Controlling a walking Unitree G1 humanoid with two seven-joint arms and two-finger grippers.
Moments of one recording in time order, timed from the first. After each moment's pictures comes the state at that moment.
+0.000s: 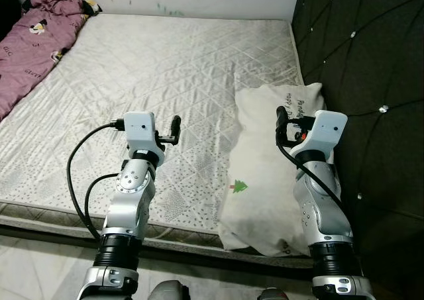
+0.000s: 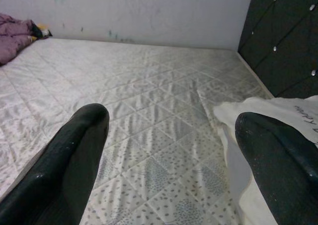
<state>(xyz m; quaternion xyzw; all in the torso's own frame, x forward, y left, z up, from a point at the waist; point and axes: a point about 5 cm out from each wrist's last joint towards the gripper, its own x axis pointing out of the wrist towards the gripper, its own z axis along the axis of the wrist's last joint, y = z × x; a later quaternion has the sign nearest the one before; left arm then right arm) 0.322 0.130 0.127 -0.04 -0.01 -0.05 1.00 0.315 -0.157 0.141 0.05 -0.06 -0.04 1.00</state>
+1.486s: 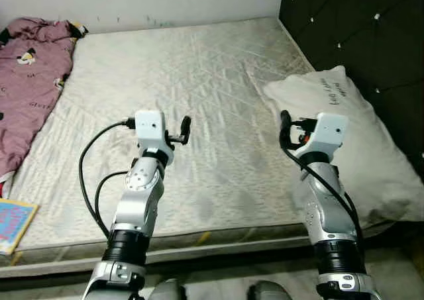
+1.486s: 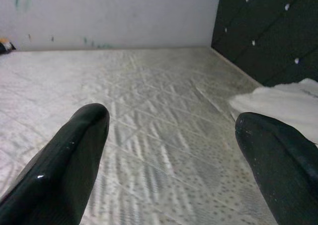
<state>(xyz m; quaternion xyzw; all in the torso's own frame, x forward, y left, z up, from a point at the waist) 0.327 0.116 0.128 -0.04 -0.01 -0.07 1.00 0.317 -0.164 0.131 0.04 -0.04 -0.05 1.00</state>
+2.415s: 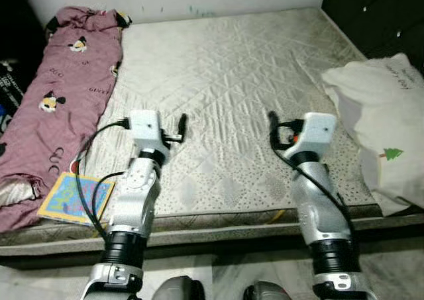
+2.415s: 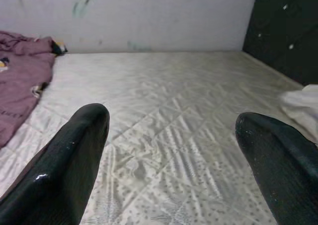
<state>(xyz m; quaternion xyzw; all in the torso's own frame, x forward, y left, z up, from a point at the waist) 0.324 0.122 0.128 -0.05 -0.02 -0.07 1.00 0.318 -0.152 0.131 0.04 -0.03 -0.01 1.00</state>
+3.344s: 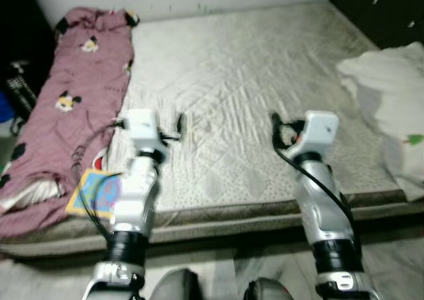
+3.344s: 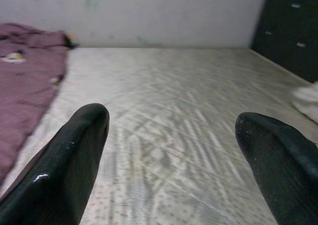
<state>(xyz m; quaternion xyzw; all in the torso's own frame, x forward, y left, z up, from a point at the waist) 0.325 0.119 0.125 -0.07 -0.01 -0.06 1.00 0.319 -0.157 0.127 0.04 -0.02 -0.02 1.00</state>
